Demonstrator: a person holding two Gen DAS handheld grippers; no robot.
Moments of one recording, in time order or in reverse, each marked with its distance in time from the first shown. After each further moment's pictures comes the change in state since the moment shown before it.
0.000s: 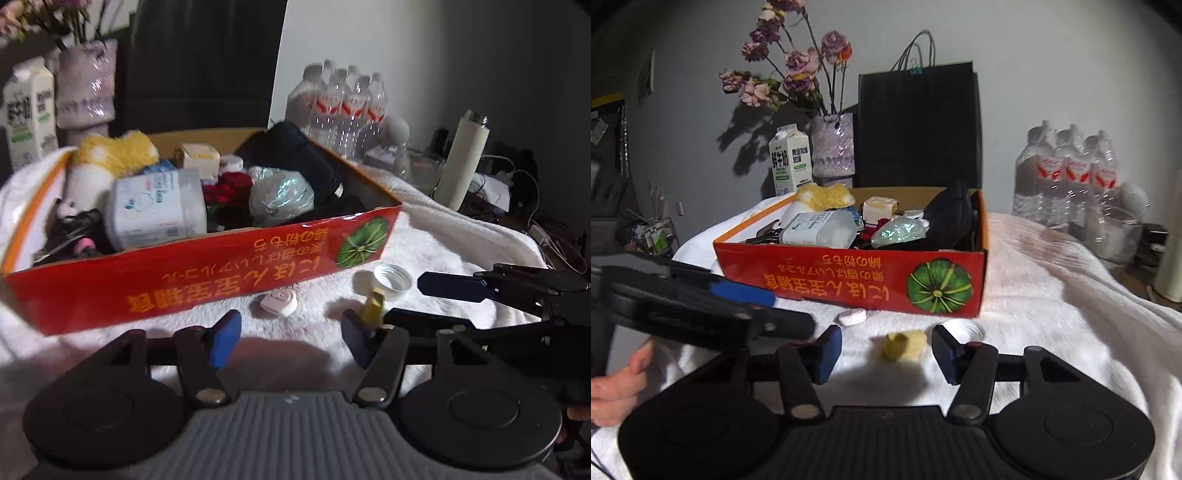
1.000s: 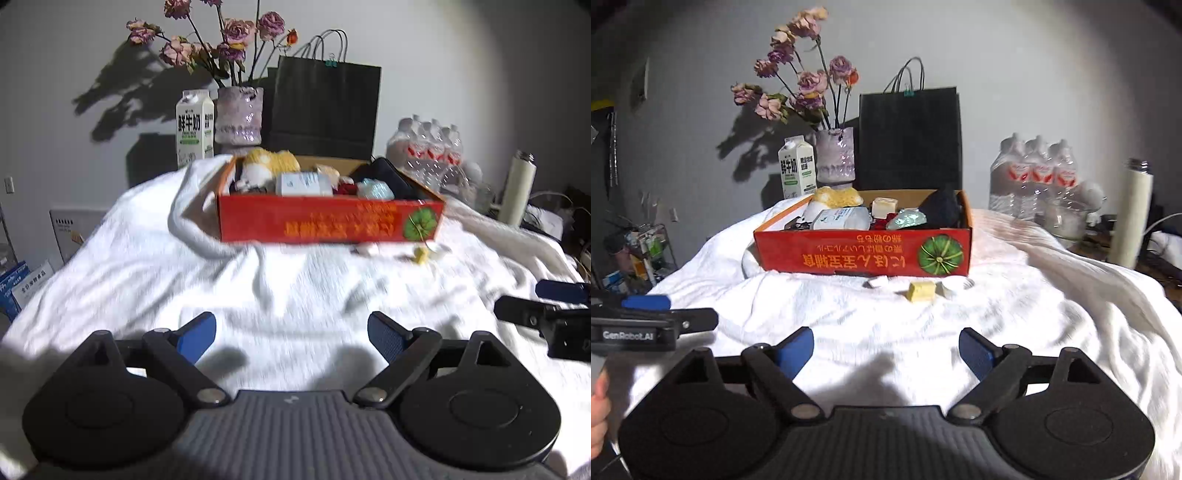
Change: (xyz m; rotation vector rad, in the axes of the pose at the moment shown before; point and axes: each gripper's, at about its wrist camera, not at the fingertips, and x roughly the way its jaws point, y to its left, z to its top) left arm -0.174 -0.034 -0.128 -0.137 -0.185 0.367; right arm -0.122 0.061 -0.054 0.031 -0.053 -0.104
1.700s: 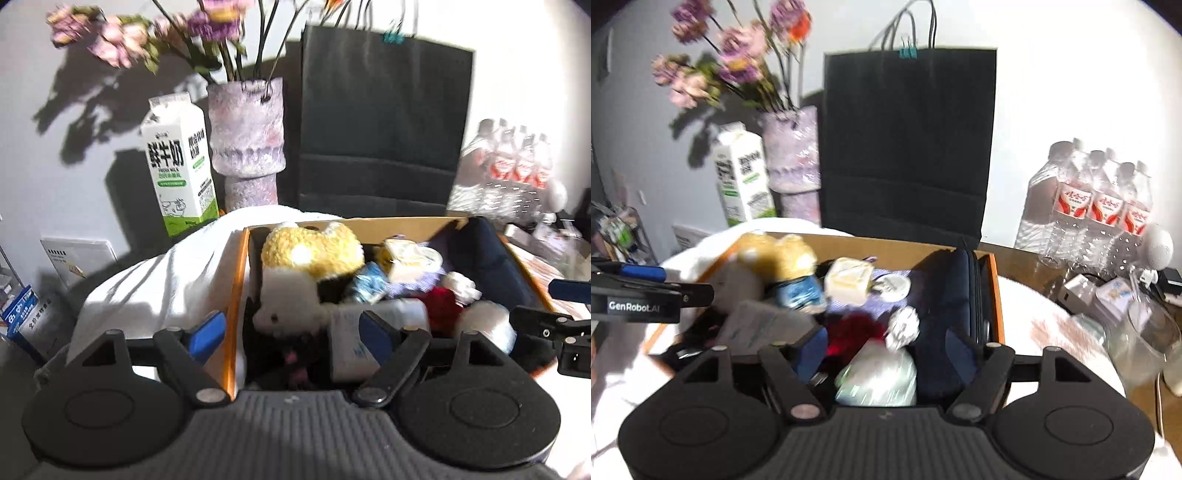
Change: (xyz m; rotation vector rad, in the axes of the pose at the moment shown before) left arm 0.195 0.033 0.205 0.042 0.141 0.077; right arm 0.225 -0.034 0.182 -0.030 0.182 0.016
